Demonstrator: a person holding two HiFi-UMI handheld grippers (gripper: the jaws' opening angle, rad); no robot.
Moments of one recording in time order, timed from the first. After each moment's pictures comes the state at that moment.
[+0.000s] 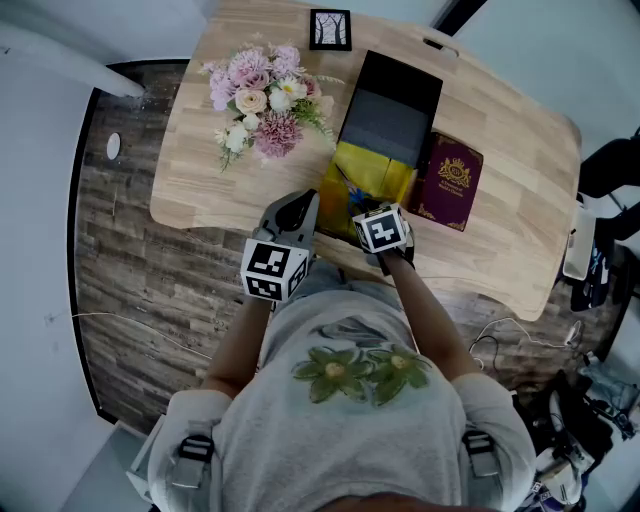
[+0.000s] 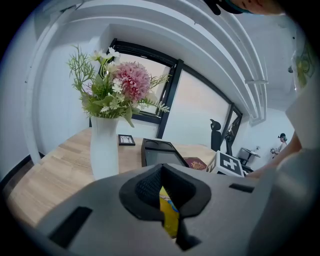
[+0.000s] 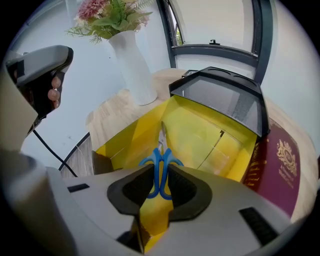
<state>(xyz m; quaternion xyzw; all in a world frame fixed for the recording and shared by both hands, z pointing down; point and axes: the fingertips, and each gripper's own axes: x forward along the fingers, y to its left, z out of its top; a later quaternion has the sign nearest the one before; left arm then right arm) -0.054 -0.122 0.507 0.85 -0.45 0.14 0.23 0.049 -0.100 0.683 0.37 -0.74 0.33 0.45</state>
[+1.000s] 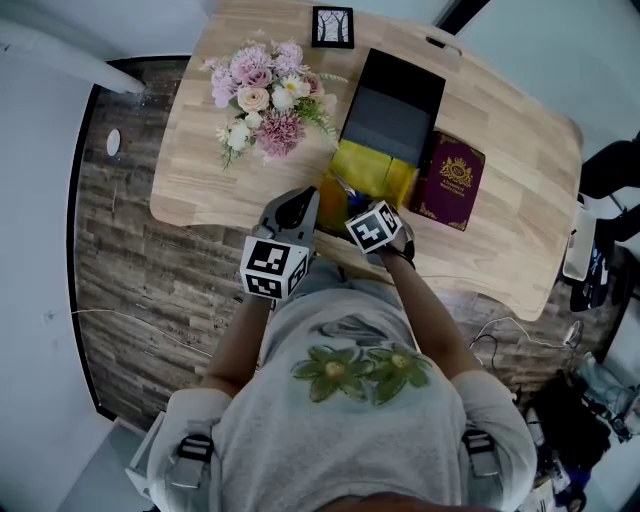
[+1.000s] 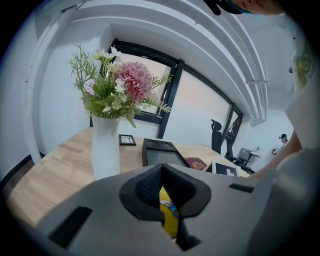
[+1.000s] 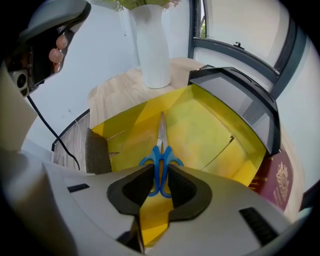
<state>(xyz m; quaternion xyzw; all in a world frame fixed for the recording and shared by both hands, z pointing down) -0.057 -0.125 0.507 0.85 -0.45 0.14 0.23 0.041 -0.091 0.696 0.31 -0.74 0.26 0.54</state>
